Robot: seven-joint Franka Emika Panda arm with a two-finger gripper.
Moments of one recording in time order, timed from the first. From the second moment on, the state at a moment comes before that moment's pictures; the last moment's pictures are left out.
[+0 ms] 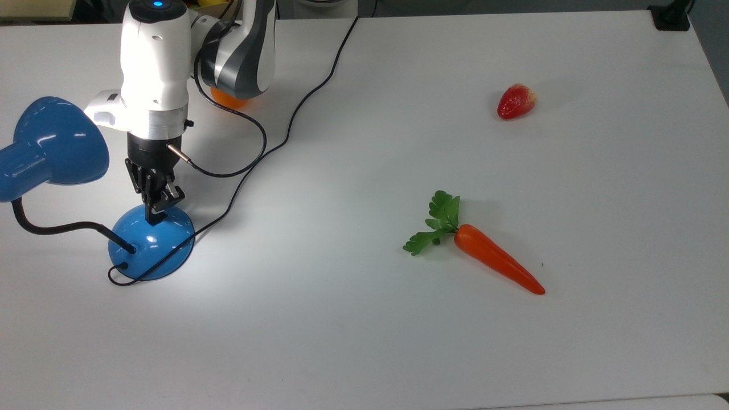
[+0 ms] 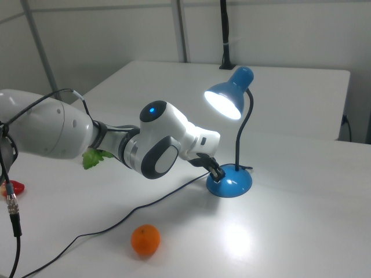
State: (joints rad) arm 0.02 0.53 -0.28 -1.80 0.09 2.87 0.46
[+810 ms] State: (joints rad) arm -0.01 0.35 -0.29 -1.76 0.10 2.44 0.36
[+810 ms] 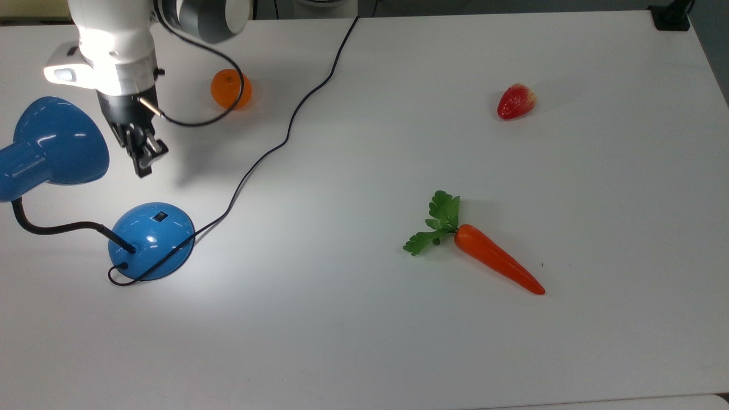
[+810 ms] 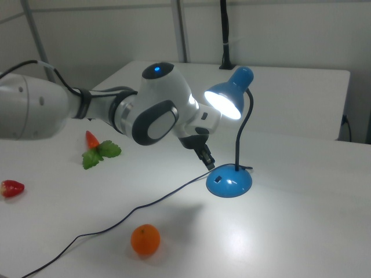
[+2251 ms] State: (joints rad) arm -0.07 -0.03 -0.12 -1.73 0.07 1.66 0.01
